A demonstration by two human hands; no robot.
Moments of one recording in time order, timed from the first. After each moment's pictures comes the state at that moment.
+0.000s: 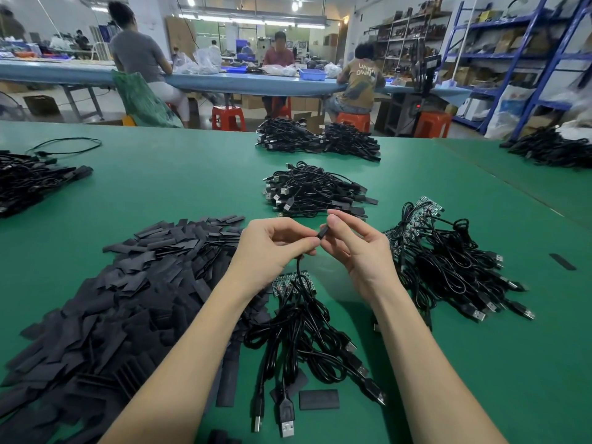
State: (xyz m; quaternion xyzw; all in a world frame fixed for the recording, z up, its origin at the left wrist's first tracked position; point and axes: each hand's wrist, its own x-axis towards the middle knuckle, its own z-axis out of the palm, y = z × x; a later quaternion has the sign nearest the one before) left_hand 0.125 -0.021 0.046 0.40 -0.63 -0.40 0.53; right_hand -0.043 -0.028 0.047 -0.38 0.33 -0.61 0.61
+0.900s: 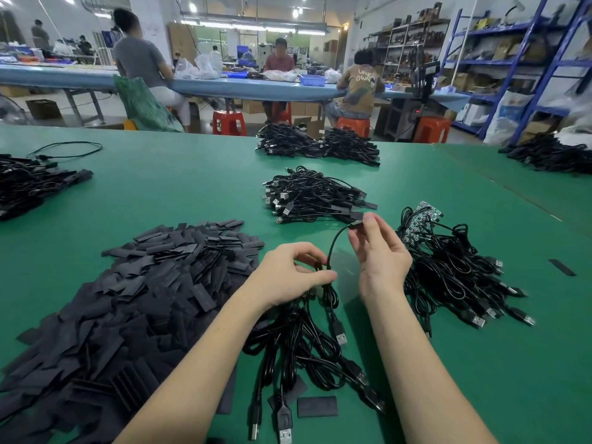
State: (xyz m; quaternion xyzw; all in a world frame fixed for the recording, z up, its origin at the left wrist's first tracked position) left_hand 0.106 -0.021 0.032 0.53 -0.67 -0.38 0.35; right_hand -0.047 -0.043 0.041 -0.18 0.36 -0.77 0.50
